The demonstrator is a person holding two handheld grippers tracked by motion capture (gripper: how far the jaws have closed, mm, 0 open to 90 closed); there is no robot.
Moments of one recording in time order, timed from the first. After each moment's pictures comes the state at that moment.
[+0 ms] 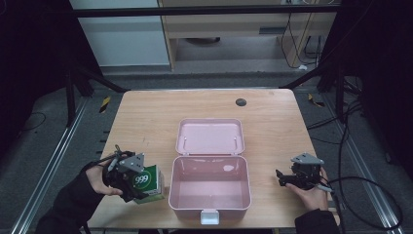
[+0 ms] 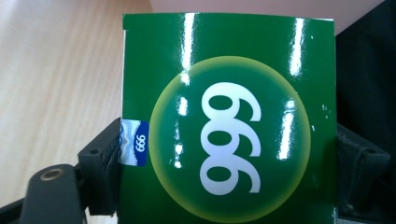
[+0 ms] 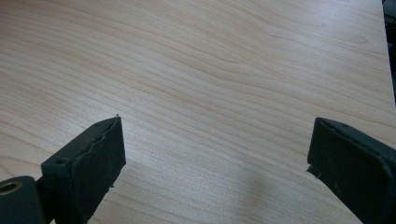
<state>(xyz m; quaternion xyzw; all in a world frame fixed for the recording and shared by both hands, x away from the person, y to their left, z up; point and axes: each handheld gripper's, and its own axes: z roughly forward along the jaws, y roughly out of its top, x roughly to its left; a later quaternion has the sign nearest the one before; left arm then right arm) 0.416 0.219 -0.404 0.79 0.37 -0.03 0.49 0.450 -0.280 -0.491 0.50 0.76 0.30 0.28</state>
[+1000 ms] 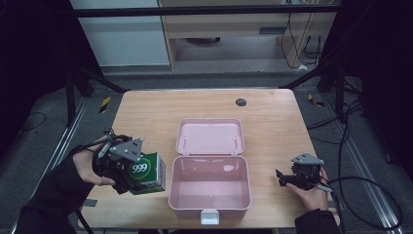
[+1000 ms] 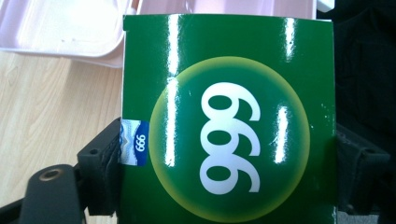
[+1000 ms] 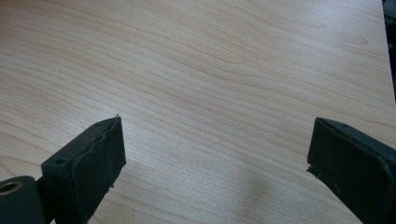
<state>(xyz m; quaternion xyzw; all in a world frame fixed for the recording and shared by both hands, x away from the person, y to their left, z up) 0.404 0.199 -0.321 0.81 0.32 -0.02 0.48 0.449 -0.280 -0.491 0.50 0.76 0.30 0.28</state>
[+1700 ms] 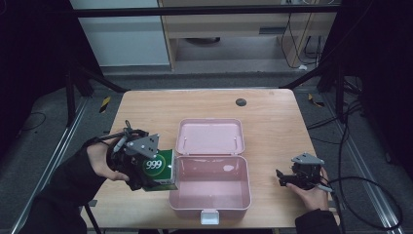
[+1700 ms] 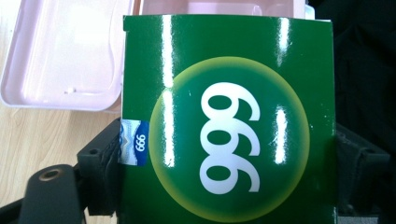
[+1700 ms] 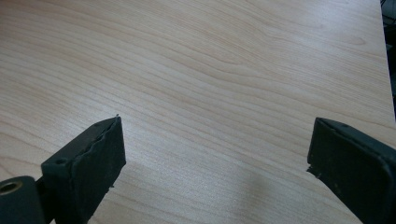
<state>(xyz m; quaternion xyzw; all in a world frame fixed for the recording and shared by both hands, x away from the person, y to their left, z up) 0.417 0.181 -0.295 0.91 0.17 -0.01 0.39 0.449 -0.280 -0.490 0.50 0.76 0.30 0.28</state>
